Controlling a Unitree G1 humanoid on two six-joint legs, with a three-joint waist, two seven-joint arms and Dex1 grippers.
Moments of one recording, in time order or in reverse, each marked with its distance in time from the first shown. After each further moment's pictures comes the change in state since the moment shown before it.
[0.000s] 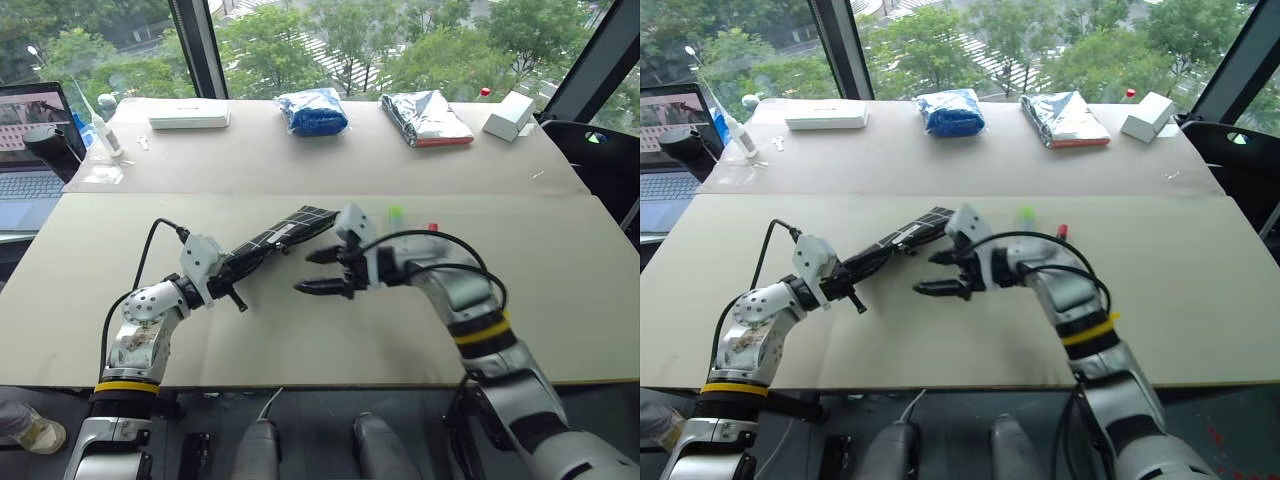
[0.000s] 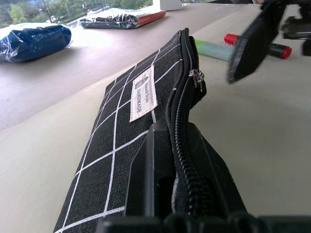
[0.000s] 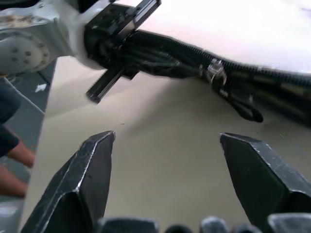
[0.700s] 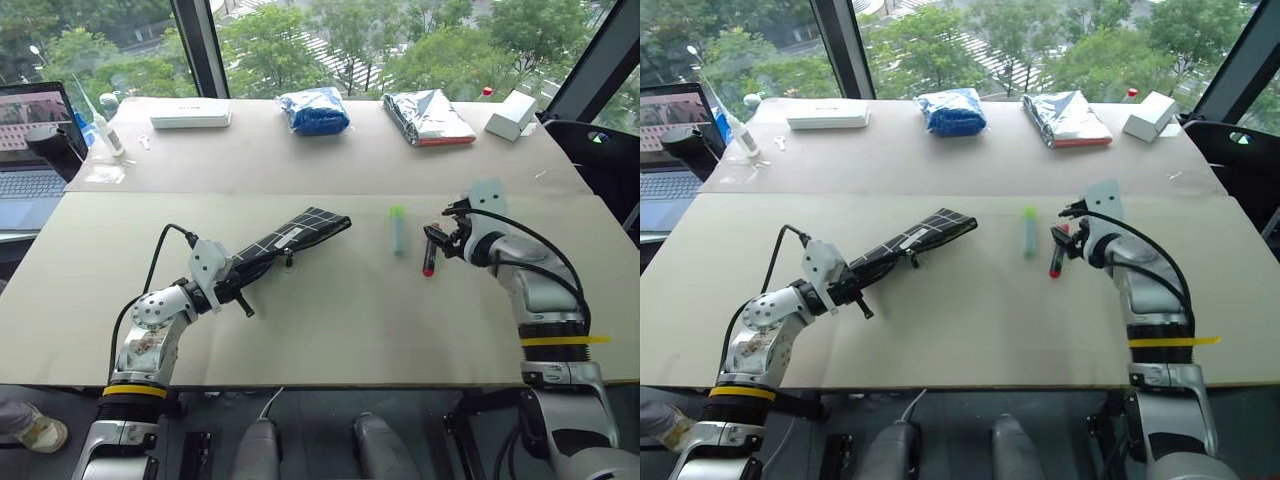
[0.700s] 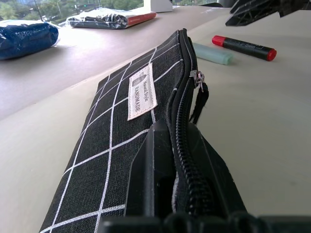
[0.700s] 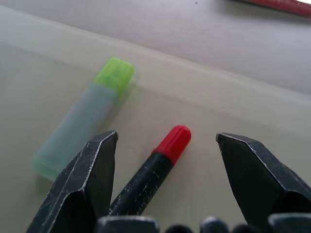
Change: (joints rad) left arm 0.007 -0.033 -0.014 -0.003 0.001 -0.002 -0.012; right arm 0.016 -0.081 -0.348 0.211 -0.207 0.015 -0.731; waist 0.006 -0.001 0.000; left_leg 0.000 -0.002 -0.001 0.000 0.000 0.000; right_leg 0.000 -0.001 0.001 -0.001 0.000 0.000
